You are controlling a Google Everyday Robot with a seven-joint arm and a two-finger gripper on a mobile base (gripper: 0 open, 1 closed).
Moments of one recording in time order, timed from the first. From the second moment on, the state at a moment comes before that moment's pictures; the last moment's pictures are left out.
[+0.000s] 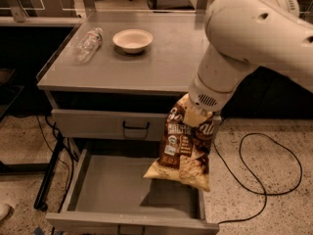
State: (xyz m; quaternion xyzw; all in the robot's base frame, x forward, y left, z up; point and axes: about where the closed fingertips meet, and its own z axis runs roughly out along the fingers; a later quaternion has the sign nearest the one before) arm 0.487 -0.093 0.846 -0.56 0.81 0.02 0.14
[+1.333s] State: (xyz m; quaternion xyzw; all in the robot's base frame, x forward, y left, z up) arm 0.485 -0.055 0.739 -0.57 0.81 0.06 0.11
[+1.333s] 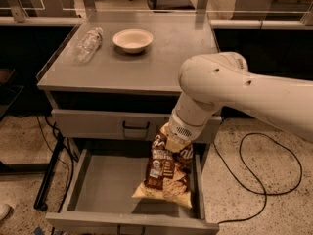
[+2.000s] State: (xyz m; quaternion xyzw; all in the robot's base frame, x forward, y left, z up) arm 0.509 -0.002 0.633 -0.55 0.83 0.10 0.09
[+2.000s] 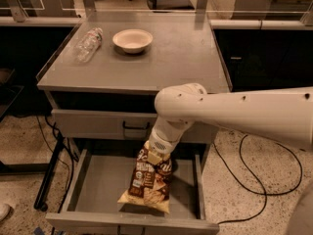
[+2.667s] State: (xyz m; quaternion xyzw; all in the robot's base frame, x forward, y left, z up) arm 0.511 0.004 0.616 -0.54 0.83 0.12 0.08
